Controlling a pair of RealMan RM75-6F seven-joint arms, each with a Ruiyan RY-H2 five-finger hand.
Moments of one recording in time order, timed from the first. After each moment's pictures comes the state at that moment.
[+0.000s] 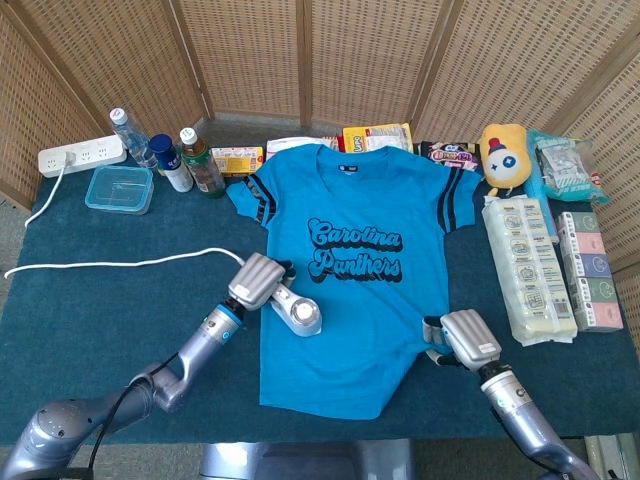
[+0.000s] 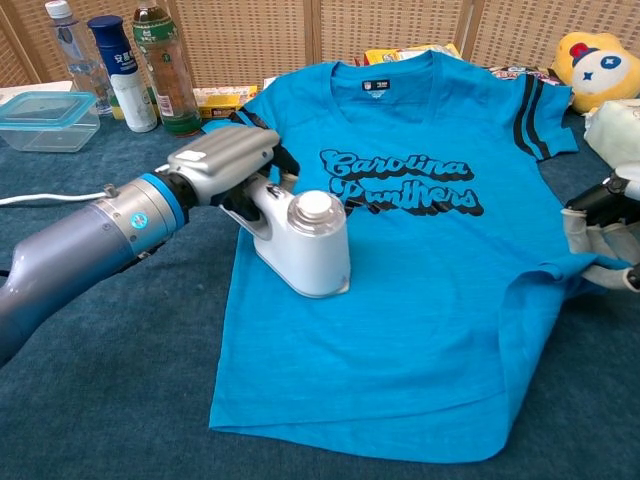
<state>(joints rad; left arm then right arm) -0.85 -1.98 -0.11 -0.81 1.51 1.07 -0.11 0.40 -1.34 0.01 -1.58 -1.48 1.12 0.04</state>
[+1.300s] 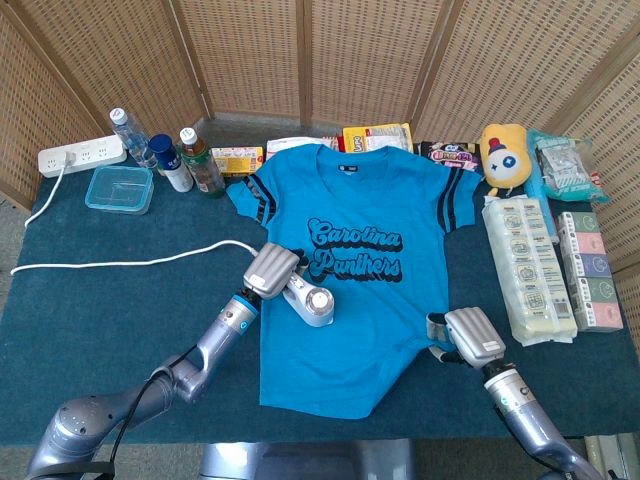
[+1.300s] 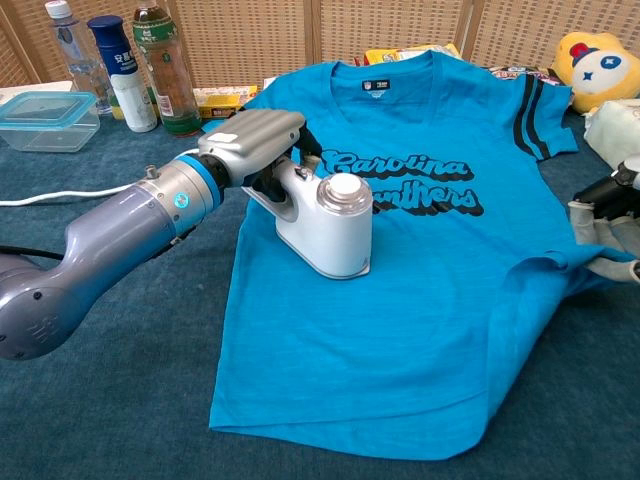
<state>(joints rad) -0.93 -2.05 -0.21 -0.72 1.44 1.01 -0.04 0.40 -1.33 0.02 -1.58 -1.47 1.12 0.04</state>
